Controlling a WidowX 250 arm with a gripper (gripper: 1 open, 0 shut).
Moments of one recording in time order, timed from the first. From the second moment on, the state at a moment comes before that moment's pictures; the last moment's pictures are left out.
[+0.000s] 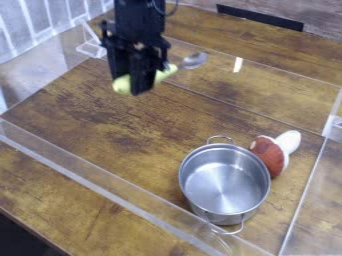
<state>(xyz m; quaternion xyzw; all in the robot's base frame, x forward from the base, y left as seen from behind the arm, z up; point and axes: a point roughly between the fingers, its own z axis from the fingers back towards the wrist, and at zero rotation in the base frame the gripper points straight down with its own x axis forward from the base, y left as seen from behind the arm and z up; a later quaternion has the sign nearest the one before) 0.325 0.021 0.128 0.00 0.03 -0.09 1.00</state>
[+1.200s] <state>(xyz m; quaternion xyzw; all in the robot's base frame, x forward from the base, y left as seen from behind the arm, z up) 0.338 0.035 0.122 0.00 -0.01 -0.13 0.99</state>
